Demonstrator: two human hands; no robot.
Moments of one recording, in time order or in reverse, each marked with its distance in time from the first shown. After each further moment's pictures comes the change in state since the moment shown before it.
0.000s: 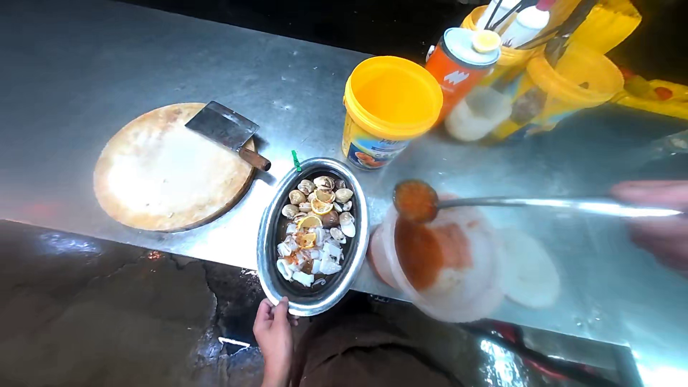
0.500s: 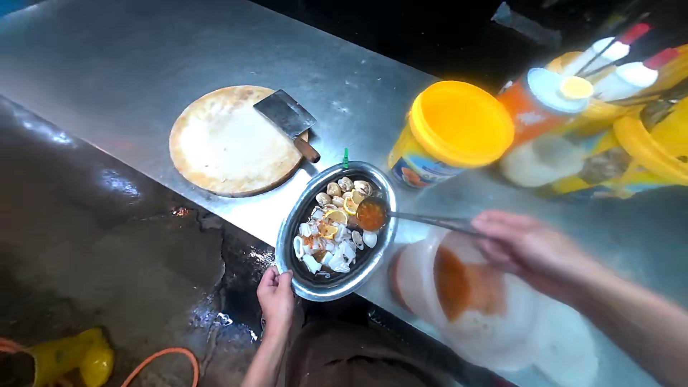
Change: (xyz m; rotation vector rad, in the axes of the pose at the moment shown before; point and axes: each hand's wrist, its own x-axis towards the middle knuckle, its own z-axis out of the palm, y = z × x) left_hand 0.033 0.015 -0.003 0.019 0.168 0.139; right_hand 0.079 0.008 0.133 -0.175 -0.368 -0.173
